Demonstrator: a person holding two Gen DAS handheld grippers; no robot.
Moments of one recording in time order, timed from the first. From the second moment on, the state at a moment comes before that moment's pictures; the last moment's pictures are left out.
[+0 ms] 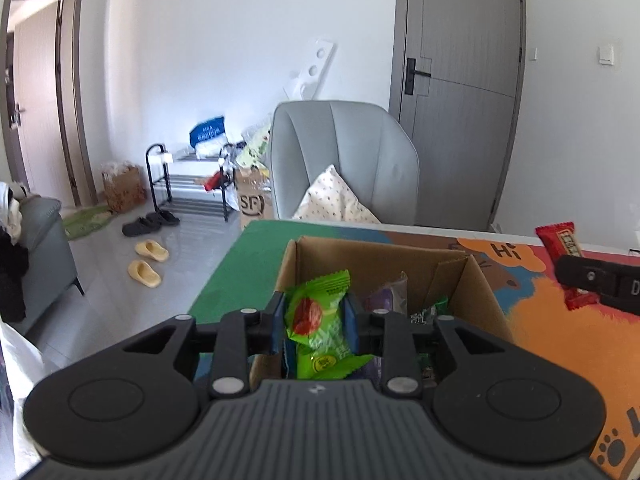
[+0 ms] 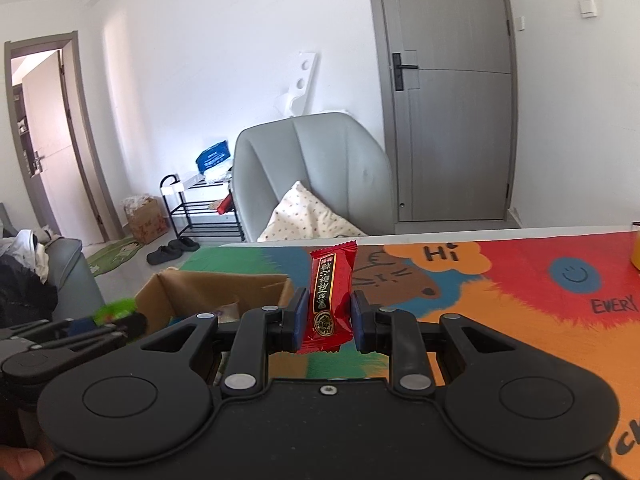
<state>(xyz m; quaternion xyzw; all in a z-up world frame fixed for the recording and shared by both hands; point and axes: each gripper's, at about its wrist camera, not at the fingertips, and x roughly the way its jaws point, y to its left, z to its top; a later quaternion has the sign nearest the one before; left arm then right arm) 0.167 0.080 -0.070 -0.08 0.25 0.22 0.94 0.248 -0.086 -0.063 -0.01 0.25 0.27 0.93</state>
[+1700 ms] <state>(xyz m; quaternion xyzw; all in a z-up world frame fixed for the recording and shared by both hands) 0.126 0.032 -0.022 -0.07 0.19 0.18 0.96 0.202 -0.133 -0.038 0.02 0.19 0.24 0.95</state>
